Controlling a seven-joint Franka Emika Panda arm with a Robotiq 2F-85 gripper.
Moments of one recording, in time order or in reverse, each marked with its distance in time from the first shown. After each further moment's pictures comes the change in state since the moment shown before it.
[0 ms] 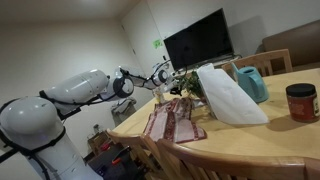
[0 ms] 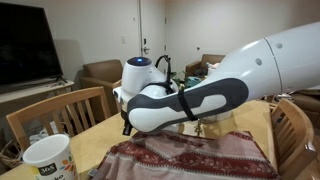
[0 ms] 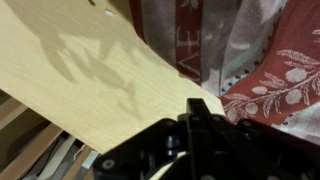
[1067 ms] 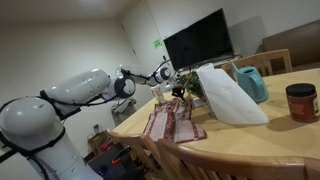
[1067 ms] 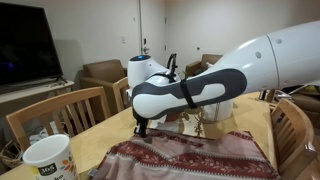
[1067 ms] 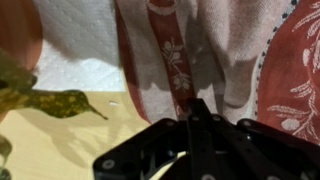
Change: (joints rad) arm -0.044 0.006 0.020 0.048 0.022 -0.265 0.141
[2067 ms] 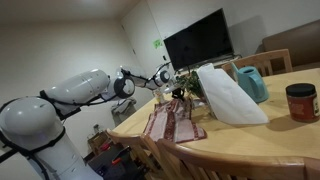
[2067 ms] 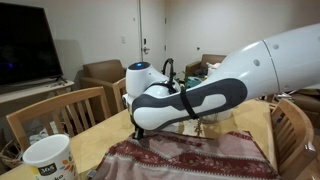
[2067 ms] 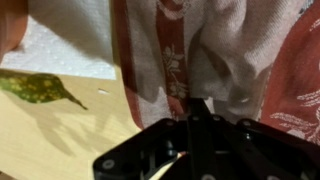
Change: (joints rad) arm 0.015 -0.001 0.004 -0.056 -0.054 0.105 -0.033
